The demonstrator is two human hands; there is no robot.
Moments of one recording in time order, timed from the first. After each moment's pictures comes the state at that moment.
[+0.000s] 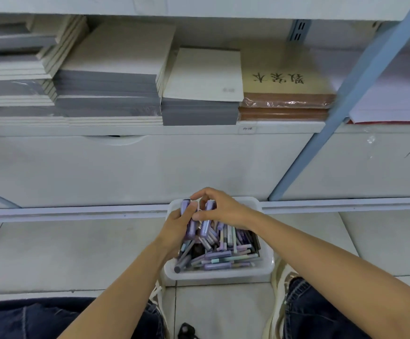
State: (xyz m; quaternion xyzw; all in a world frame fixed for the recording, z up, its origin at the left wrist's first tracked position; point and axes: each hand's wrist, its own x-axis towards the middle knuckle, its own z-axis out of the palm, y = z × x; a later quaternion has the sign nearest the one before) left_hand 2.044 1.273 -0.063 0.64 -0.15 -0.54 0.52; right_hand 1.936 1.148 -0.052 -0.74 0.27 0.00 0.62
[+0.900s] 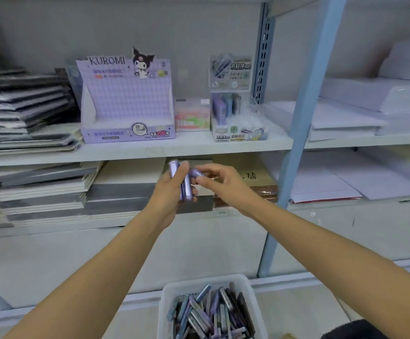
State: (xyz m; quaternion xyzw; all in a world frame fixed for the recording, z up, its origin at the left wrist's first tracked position) left_hand 2.059 1.202 0.181 0.54 -0.32 -0.37 0.68; right_hand 1.929 1.118 0.183 -0.79 0.18 -0.32 0.50
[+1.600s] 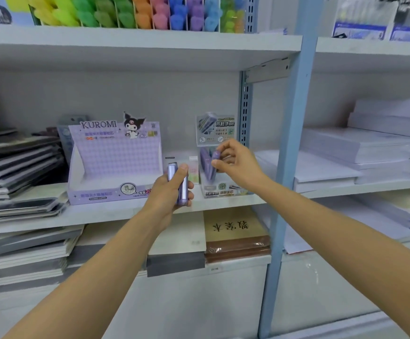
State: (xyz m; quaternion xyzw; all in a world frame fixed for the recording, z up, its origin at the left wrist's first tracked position) left_hand 2.067 1.144 0.286 0.51 -0.37 -0.34 0.69; right_hand 1.923 1.027 0.315 -0.79 0.24 -0.45 0.34
